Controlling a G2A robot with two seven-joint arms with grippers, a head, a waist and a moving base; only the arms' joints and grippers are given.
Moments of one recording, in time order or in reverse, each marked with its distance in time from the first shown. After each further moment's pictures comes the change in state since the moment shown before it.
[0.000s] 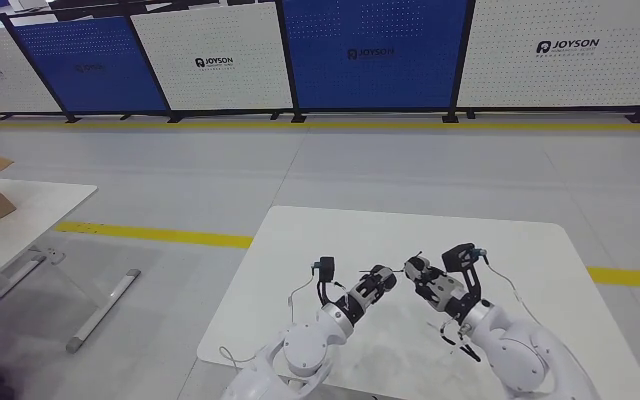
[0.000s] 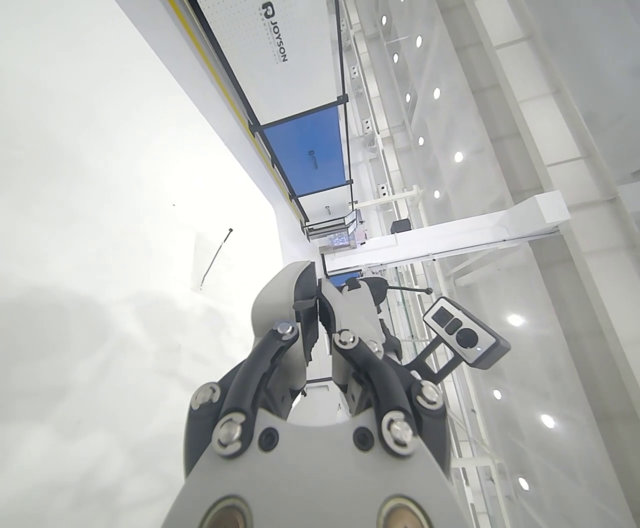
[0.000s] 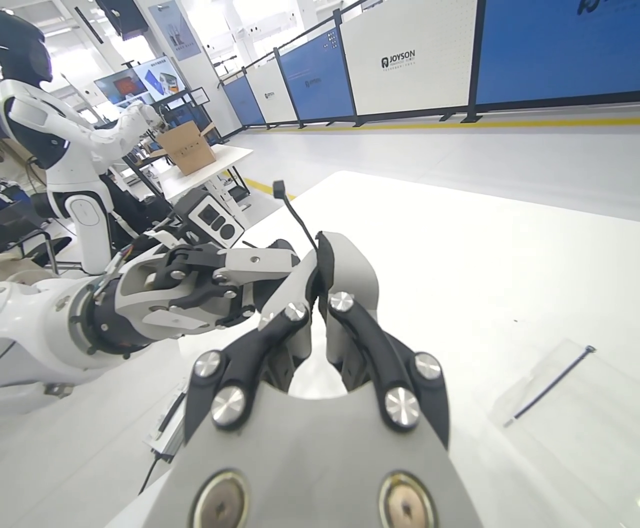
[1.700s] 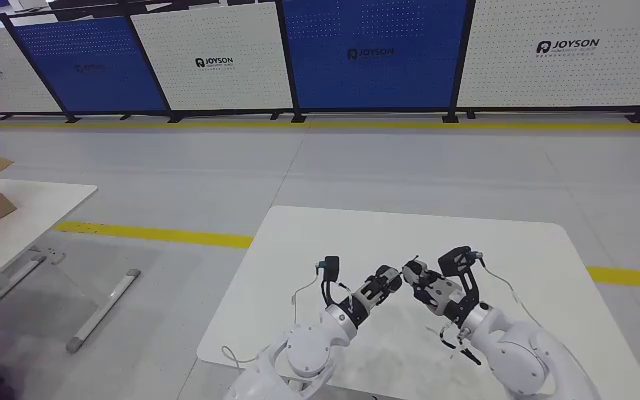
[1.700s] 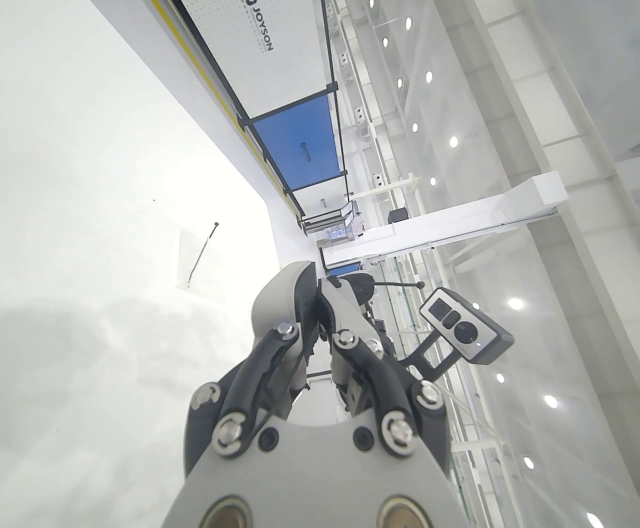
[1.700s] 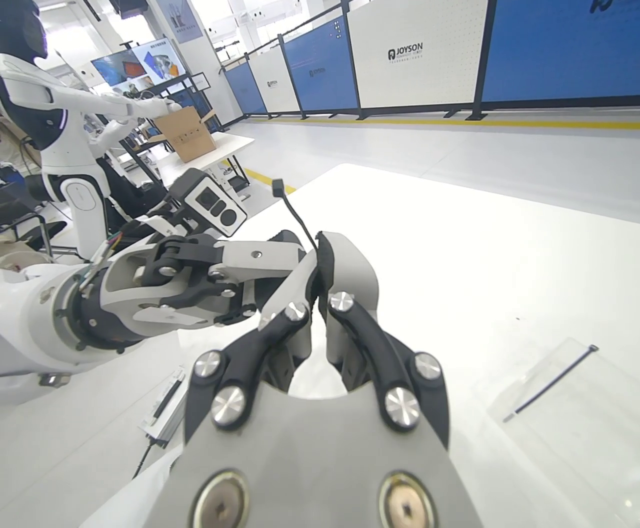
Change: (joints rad) left arm -0.004 -0.003 0.016 -0.002 0.034 -0.034 -0.007; right arm 0.007 0.035 -0.036 -0.014 0.005 0.000 -0.009
